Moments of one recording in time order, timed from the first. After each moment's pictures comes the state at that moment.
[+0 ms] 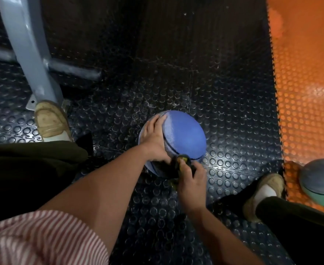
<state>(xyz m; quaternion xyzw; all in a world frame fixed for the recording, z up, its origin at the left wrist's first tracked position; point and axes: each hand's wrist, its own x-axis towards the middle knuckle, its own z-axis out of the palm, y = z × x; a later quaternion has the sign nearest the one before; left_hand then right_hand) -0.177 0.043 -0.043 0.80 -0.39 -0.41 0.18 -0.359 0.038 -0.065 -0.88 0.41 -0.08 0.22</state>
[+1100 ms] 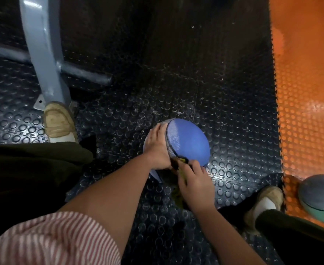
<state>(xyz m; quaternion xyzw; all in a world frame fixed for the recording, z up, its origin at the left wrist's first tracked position) -0.178 0.048 -0.044 0.81 -0.34 -0.42 0.20 -0.334 0.023 -0.029 -0.93 0.33 -0.03 0.12</state>
